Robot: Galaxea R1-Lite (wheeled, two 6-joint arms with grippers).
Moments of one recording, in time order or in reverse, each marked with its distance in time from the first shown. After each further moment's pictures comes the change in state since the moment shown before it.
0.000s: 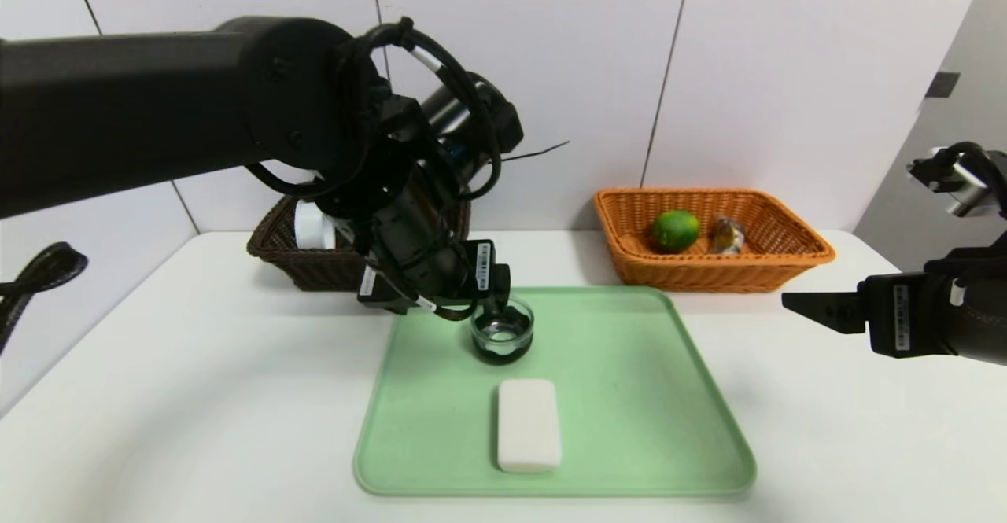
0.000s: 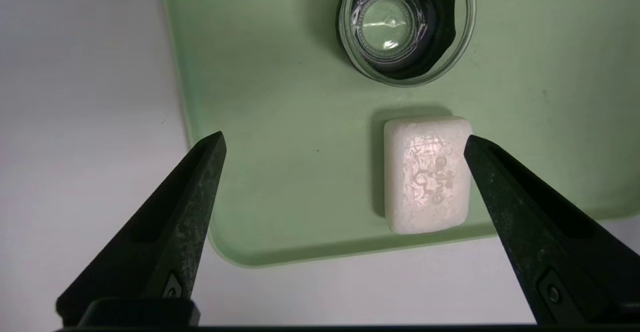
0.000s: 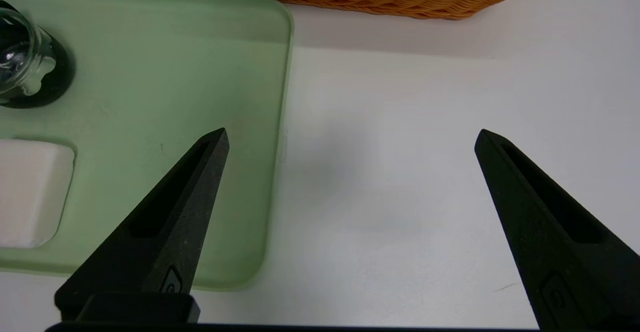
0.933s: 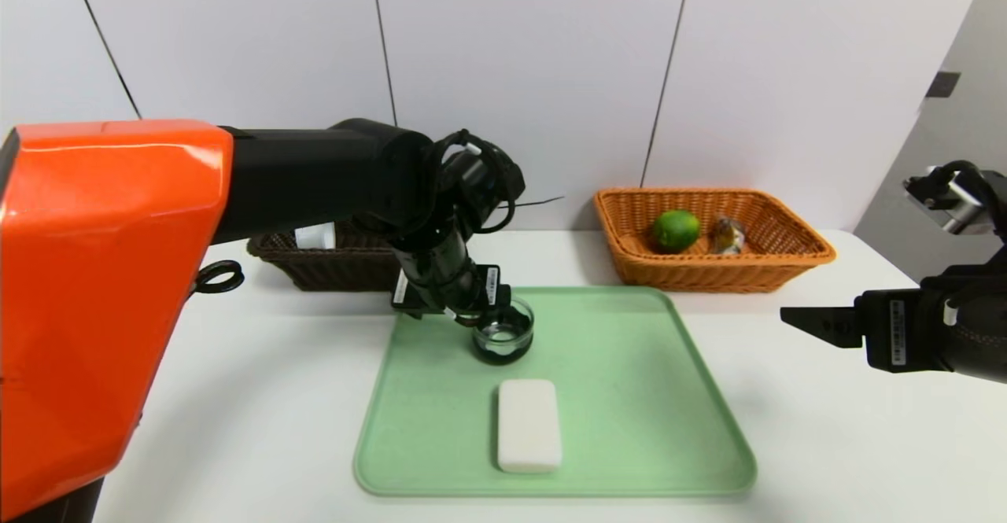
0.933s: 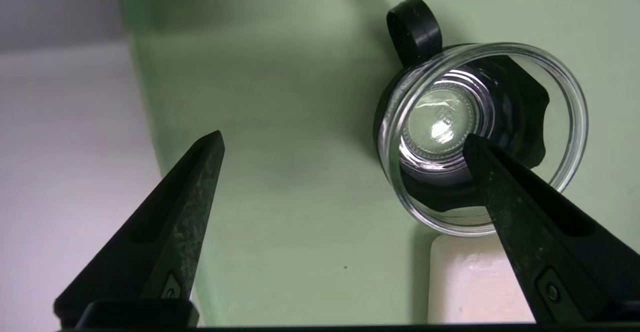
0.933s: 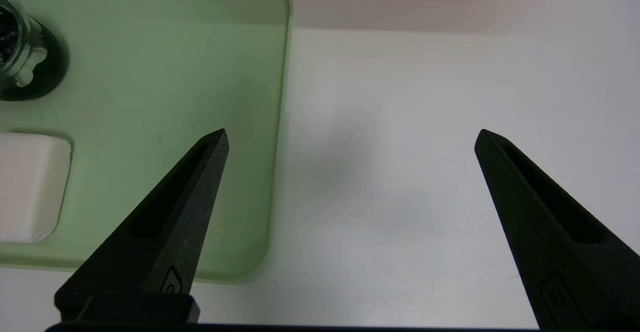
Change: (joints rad) left arm 0.077 0.184 -0.004 -0.134 0.000 0.098; right arm 0.000 -0.004 0.040 -0.009 0.001 0.034
